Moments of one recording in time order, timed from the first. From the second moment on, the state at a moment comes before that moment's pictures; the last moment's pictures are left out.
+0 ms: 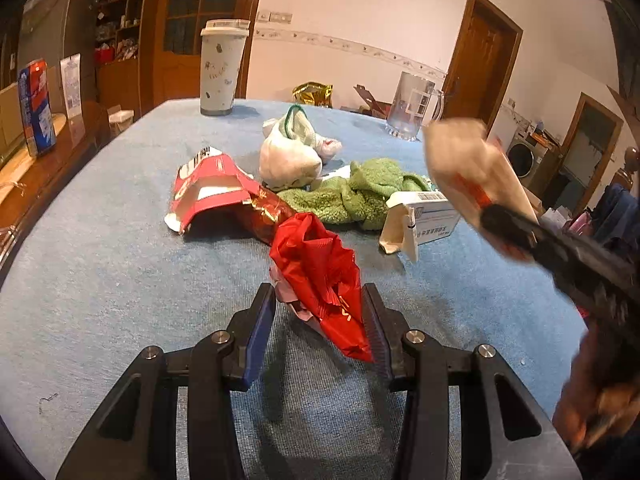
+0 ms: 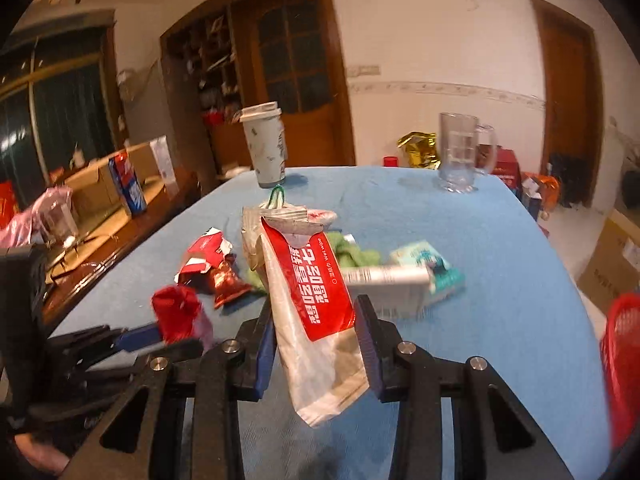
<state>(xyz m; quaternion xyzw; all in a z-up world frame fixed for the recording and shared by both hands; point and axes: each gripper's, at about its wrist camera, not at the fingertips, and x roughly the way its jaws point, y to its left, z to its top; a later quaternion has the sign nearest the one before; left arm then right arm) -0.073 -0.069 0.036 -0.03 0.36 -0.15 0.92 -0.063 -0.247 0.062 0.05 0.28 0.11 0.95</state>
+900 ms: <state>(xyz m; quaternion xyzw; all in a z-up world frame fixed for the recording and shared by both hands) -0.093 -0.088 0.040 0.03 0.31 -0.12 0.94 -0.094 -0.259 0.043 0.09 0.24 0.10 0.96</state>
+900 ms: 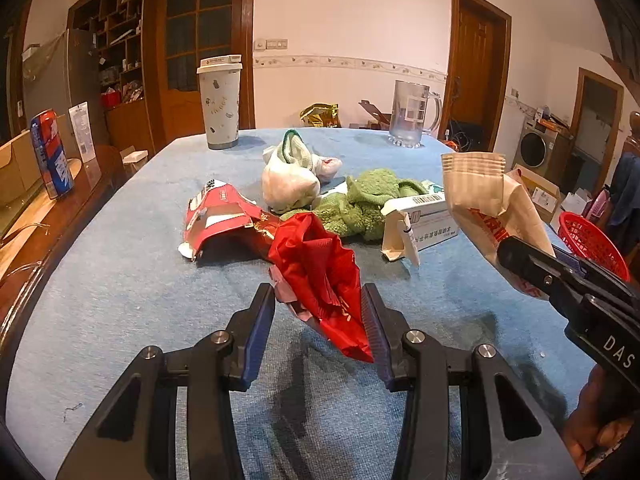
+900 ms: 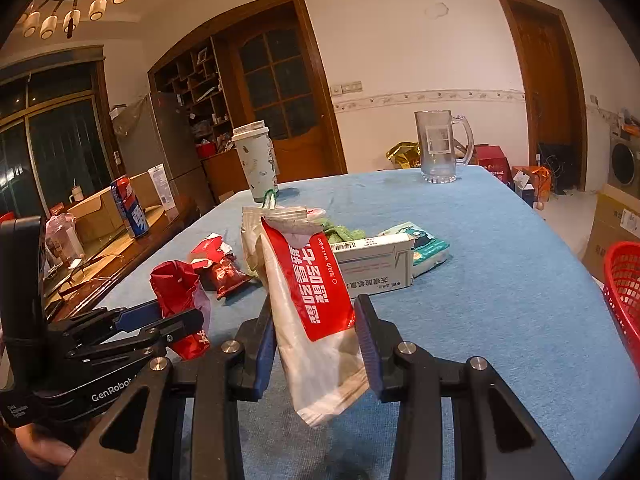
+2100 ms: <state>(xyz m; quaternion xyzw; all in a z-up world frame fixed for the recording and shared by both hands) -0.097 -0.091 0.042 0.04 0.30 -0.12 0.95 -0.092 -0.259 0.040 0.09 0.24 0.11 0.96</state>
